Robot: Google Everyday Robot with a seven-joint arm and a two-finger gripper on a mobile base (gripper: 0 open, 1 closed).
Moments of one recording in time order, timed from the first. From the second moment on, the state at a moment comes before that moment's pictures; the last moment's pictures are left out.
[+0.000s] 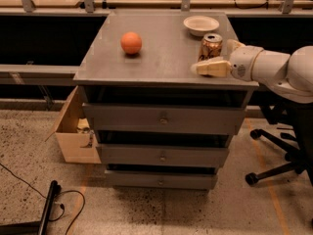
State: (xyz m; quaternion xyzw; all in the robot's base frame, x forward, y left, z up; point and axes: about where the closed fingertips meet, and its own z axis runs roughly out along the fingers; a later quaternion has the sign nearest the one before) arm 0.702 -0.173 0.905 -0.31 0.70 0.22 0.60
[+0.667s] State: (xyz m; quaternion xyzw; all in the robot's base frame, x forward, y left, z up) arm 0.743 -0.189 0.893 -0.30 0.70 0.17 0.62
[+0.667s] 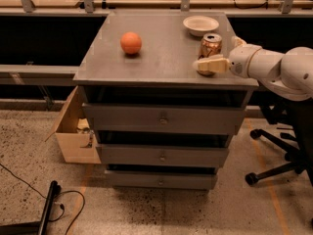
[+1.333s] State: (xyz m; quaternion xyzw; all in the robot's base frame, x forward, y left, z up) arm 0.750 -0.196 0.910 -0.31 0.71 0.15 0.61
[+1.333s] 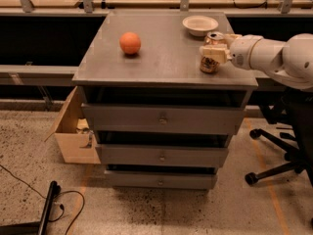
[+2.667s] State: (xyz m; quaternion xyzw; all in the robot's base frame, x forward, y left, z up) arm 0.793 -0.136 0.972 -0.58 0.66 0.02 0.47
